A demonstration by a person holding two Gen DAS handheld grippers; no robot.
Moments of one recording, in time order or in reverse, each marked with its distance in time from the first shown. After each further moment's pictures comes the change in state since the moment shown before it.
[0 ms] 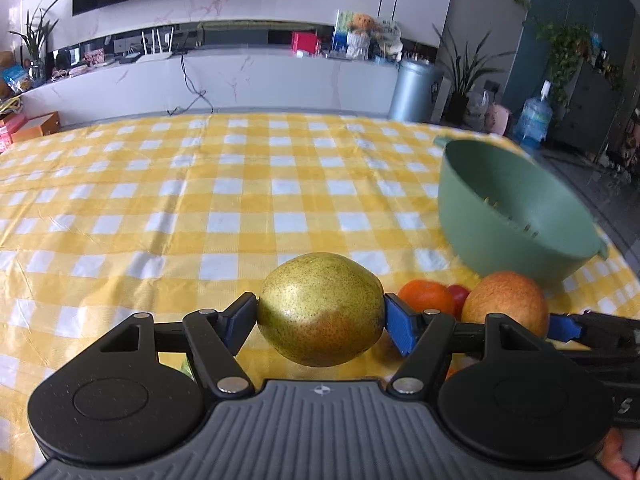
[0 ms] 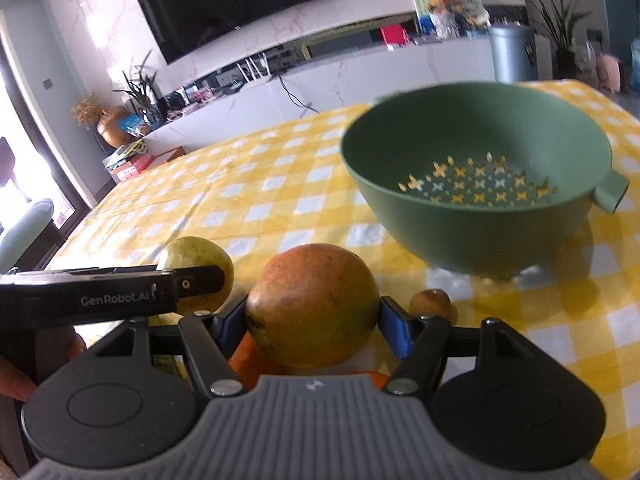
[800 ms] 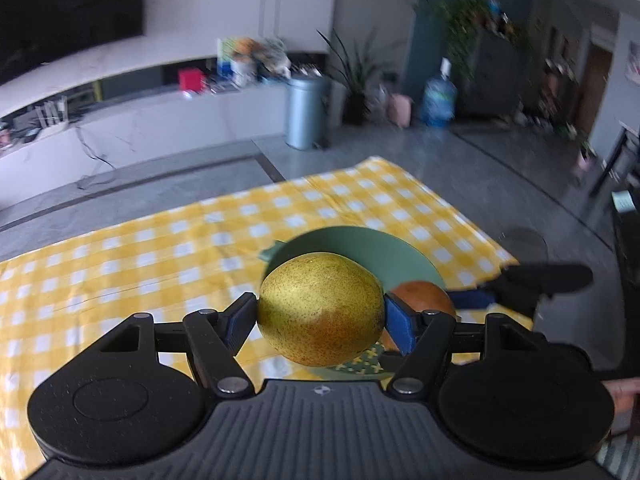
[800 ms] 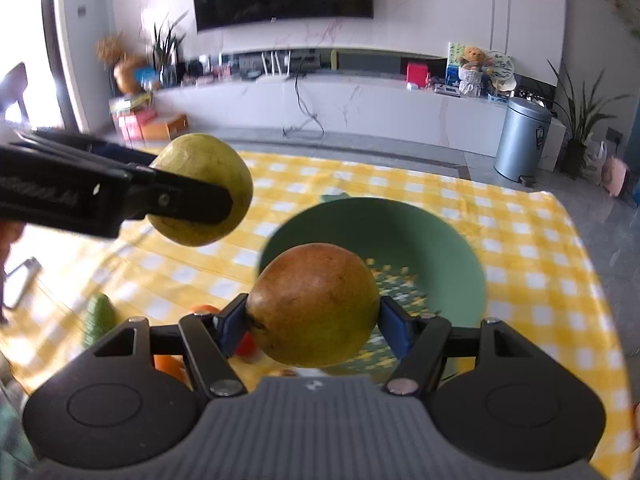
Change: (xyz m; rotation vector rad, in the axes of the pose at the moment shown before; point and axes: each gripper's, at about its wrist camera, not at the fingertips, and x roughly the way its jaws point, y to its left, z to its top) left arm -0.006 -0.125 0.109 0.265 0.032 -0.198; right arm -0.046 -0.052 0.101 -0.327 0.077 -0.098
